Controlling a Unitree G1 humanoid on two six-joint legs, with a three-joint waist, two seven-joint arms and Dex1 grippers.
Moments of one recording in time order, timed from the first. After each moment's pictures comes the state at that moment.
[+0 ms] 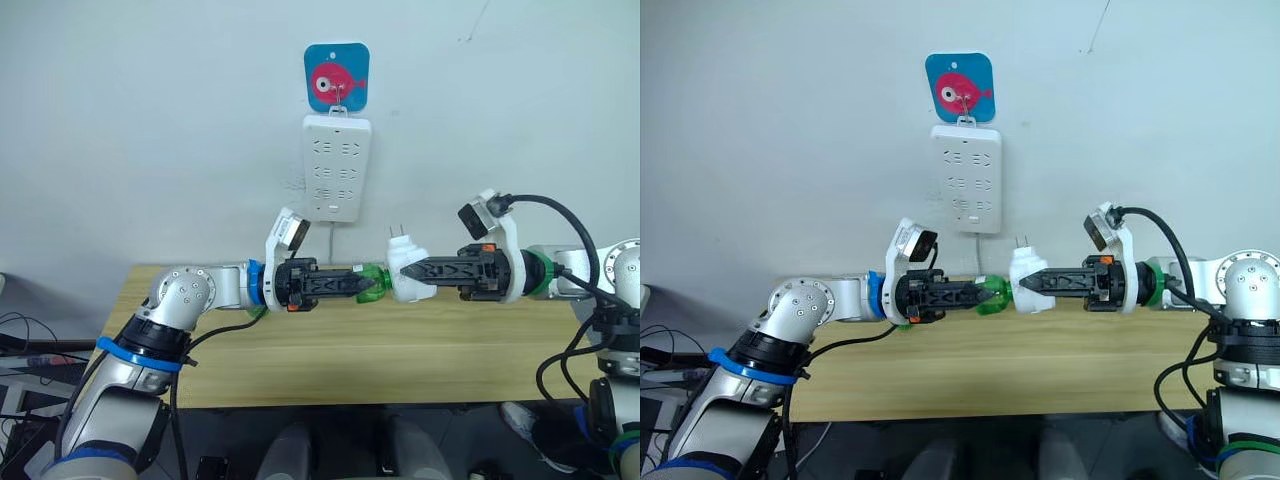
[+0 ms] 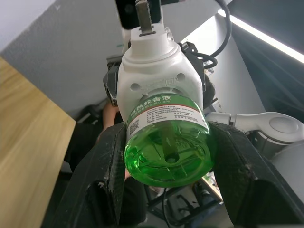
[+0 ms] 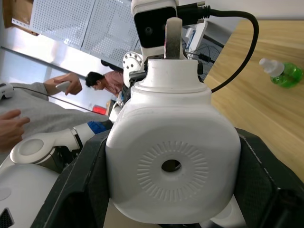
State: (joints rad) left arm -0.60 0.61 -0.22 0.05 -1.35 1.06 -0.93; right arm -0.64 -0.69 -0.15 0.09 1.65 1.57 0.42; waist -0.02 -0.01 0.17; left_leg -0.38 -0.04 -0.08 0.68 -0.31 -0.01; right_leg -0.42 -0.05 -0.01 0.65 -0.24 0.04
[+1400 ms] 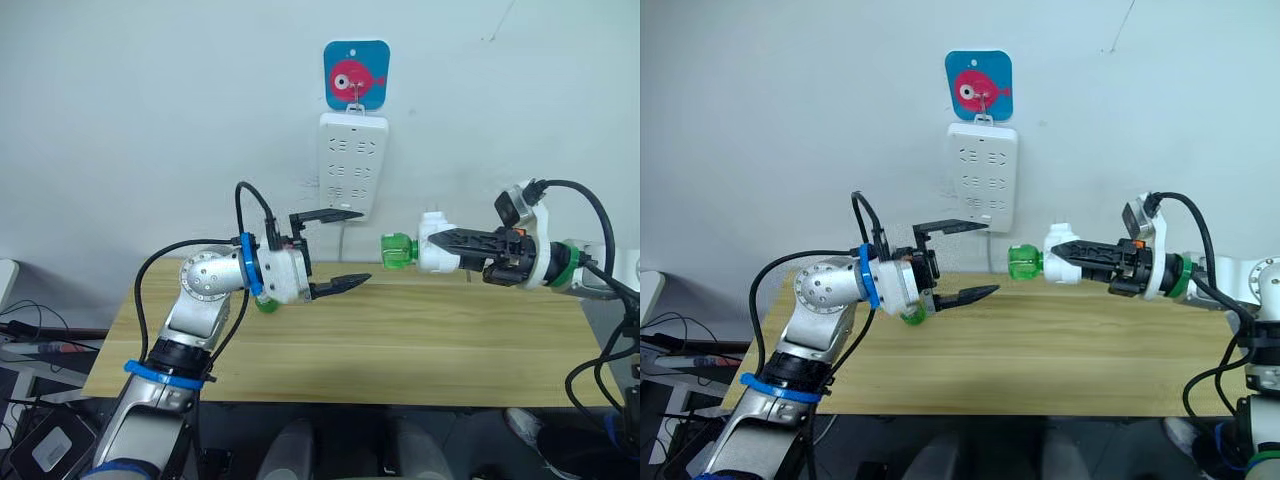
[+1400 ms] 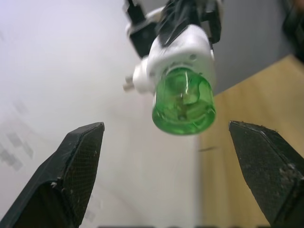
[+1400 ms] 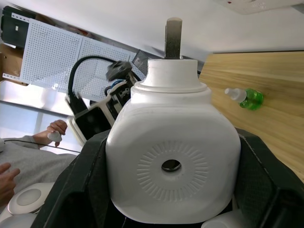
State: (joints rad) left arm -0.53 0.45 -0.16 0.15 -0.08 -0.74 -1.00; right arm -0.61 -0.82 -0.14 0.22 1.83 1.43 0.30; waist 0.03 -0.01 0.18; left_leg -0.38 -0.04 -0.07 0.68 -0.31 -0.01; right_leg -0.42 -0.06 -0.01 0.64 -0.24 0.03
